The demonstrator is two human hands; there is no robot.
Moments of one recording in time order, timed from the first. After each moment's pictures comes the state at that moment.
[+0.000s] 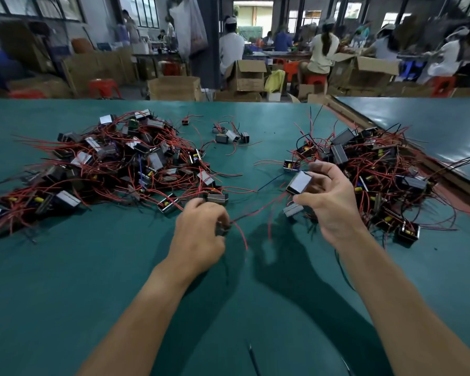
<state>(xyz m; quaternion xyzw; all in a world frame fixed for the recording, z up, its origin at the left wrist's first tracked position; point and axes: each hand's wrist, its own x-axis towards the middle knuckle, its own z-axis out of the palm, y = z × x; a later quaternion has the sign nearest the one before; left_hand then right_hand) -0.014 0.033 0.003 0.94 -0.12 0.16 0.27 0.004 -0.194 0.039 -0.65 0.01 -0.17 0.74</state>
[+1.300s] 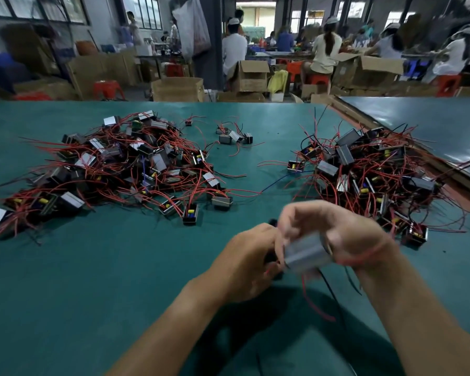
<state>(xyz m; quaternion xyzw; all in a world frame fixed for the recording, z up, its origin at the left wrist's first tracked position) -0.044 -0.007 0.003 0.85 -0.36 0.06 0.37 -0.036 -0.226 0.027 -0.47 -0.35 0.35 0.73</state>
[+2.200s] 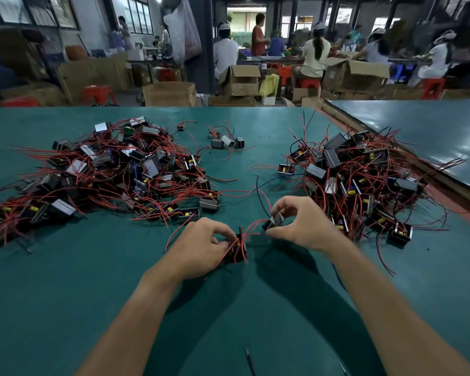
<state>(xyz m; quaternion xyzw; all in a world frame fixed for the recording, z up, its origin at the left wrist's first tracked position) -0.016 0.035 0.012 0.91 -0.13 -0.04 0.39 0.009 -0.194 0.015 -0.89 -0.09 -0.06 0.44</state>
